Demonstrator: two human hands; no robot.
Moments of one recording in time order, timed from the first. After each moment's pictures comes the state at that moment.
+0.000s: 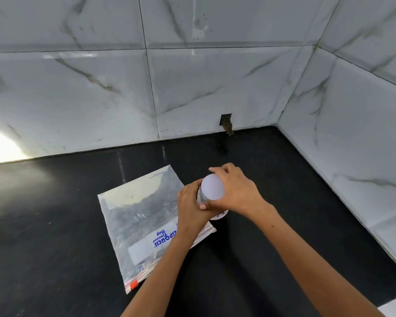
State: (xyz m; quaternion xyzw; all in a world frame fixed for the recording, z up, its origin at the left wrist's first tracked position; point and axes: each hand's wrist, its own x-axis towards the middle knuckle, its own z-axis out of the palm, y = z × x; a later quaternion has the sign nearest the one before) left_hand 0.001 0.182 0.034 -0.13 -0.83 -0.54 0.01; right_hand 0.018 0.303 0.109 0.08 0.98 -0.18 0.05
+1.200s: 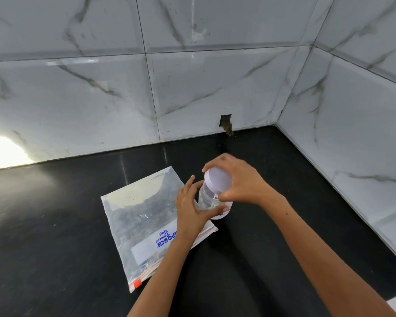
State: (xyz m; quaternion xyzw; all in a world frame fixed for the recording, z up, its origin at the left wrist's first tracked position) left_hand 0.006 0.175 0.035 -0.13 -0.85 -0.50 -0.01; right_hand 0.022 0.318 0.134 -0.05 0.97 -0.26 -0.01
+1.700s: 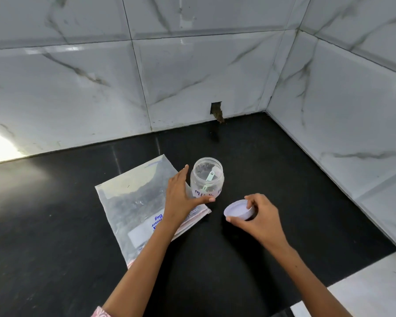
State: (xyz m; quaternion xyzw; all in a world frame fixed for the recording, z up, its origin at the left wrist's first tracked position) left_hand 0.006 0.155 0.037 -0.17 -0.87 -0.45 -0.08; right_hand 0.140 0.323 0.035 0.23 0.88 -0.40 -0.14
